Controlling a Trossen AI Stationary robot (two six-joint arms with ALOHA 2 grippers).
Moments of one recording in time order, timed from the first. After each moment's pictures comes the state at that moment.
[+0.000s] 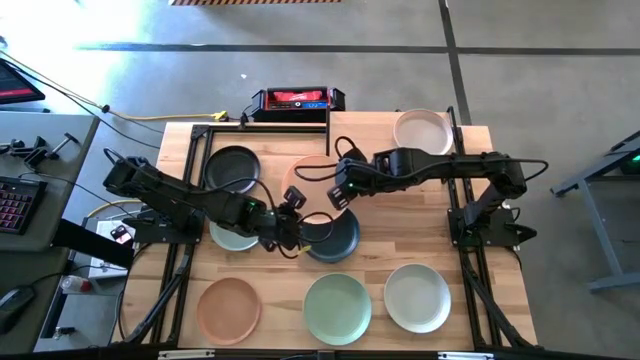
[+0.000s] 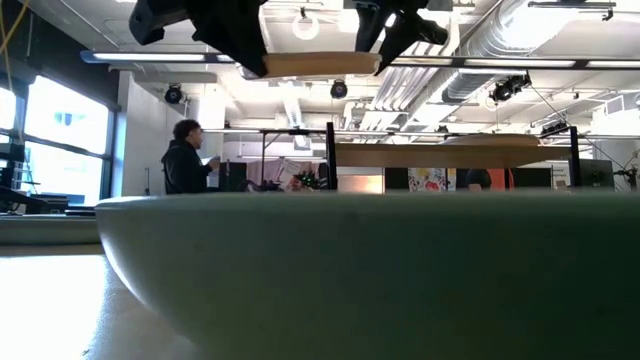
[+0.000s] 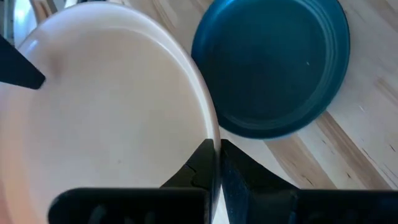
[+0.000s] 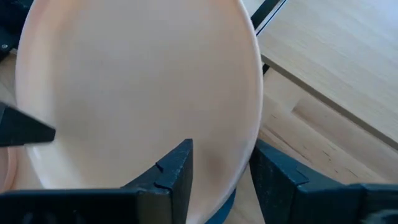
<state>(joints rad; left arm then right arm) -0.30 1.52 1.27 -0.75 -0.54 0.64 0.02 1.70 1.71 -1.09 0.34 0.84</state>
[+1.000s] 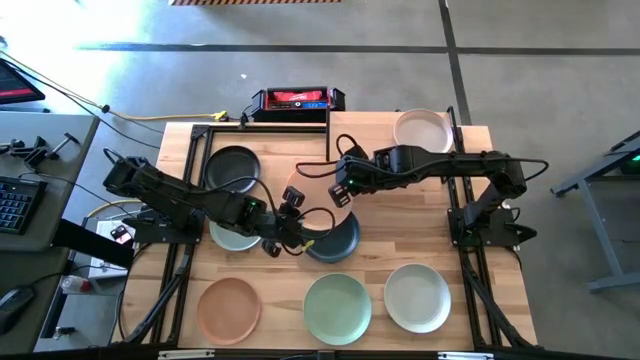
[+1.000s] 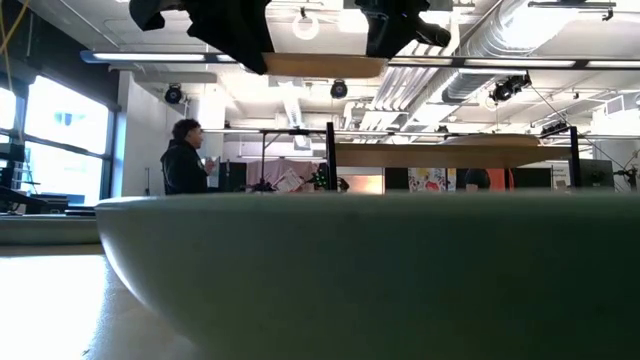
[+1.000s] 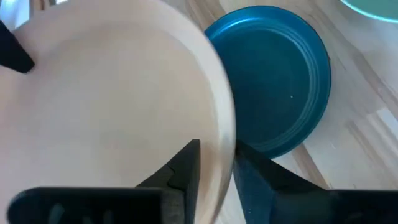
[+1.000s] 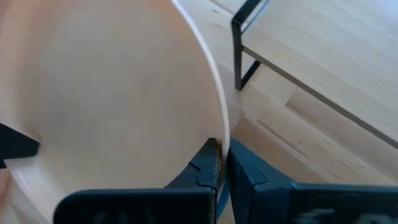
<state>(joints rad) -0.29 1.52 1.27 -0.73 -0.48 0.47 0.00 1.70 1.71 -1.12 0.32 0.85</state>
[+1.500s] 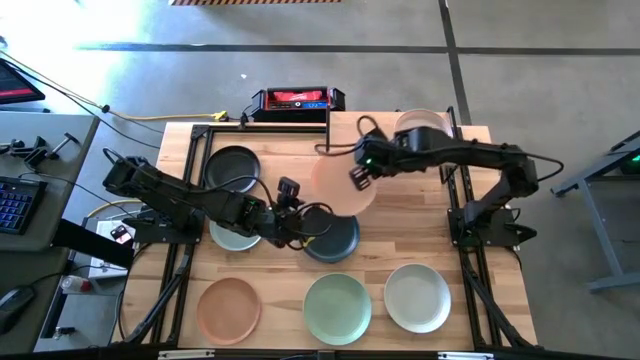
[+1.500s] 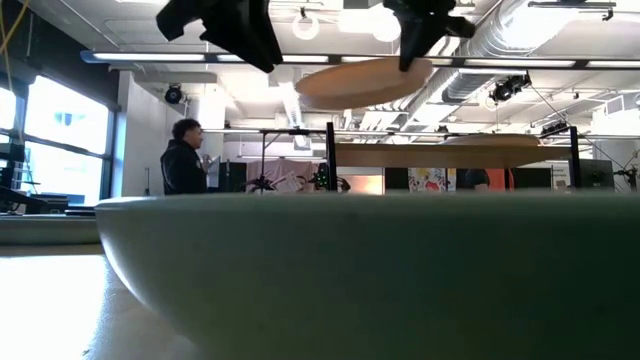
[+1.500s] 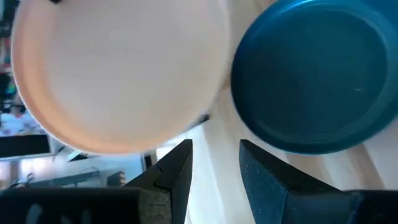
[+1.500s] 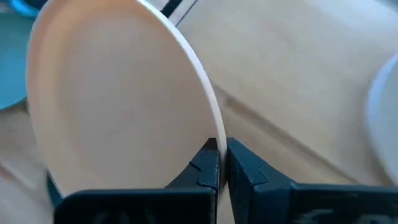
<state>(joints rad) -0.29 1.52 1.27 -0.72 -0.68 0.42 -0.10 1.59 1.71 -1.29 0.35 0.77</state>
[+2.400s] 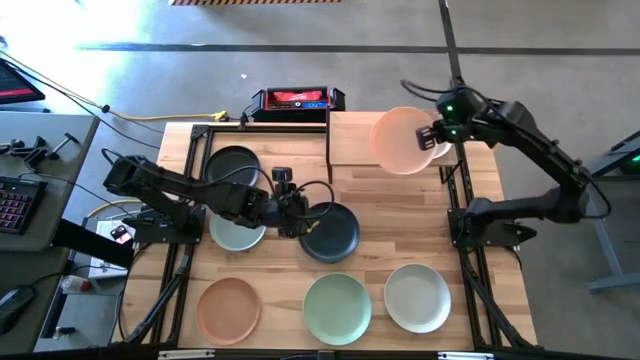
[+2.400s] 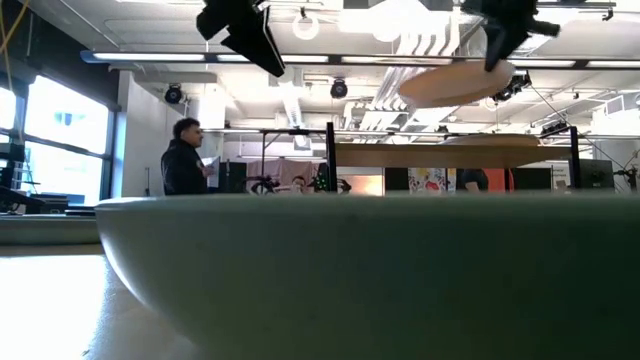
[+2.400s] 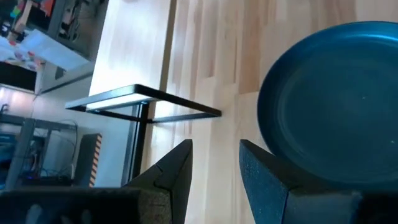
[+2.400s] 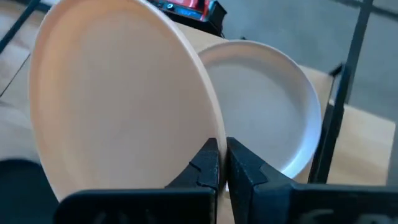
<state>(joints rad) -0.22 1.52 1.27 -0.69 -0.72 0.14 -0.63 1.12 1.44 -1.31 0.28 0.47</state>
